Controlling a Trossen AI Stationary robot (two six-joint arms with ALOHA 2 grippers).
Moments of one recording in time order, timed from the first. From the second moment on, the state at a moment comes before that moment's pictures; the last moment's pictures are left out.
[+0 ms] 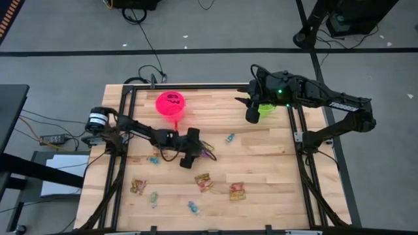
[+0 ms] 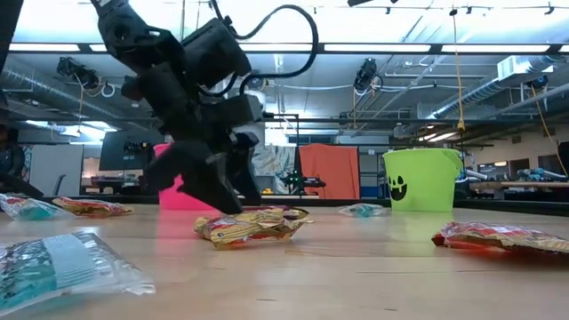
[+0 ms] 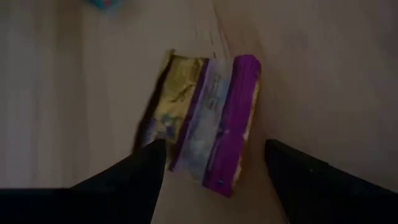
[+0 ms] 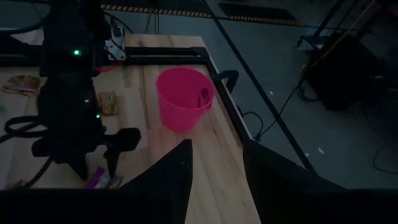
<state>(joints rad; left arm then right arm) -0.05 1.74 0.79 0.06 -0.15 0.31 -0.14 1.27 1.52 -0.76 0.24 -0.10</state>
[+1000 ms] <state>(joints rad) -0.11 1.80 0.79 0.19 -0.40 0.36 -0.07 1.27 1.52 -0.76 0.28 -0.08</state>
